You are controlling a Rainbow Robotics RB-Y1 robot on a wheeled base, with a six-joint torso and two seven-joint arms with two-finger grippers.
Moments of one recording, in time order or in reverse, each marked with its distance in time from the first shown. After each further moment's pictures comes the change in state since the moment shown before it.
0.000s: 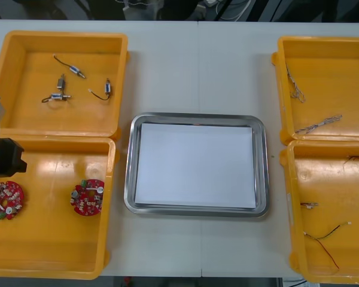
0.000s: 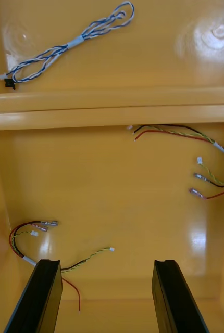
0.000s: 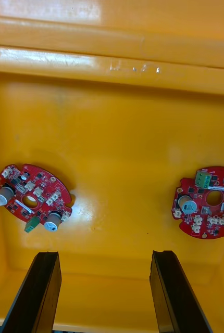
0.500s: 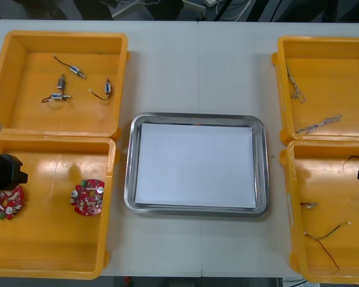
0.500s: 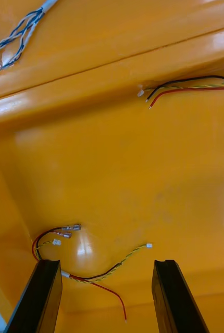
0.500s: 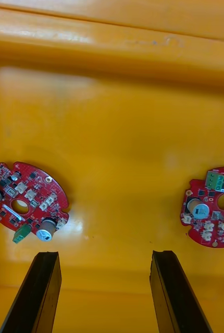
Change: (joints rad) right arm 0.068 0.105 0.049 0.001 0.067 -0.065 -0.172; left arm 0.199 0.052 0.022 -0.028 0.002 -0.241 -0.007
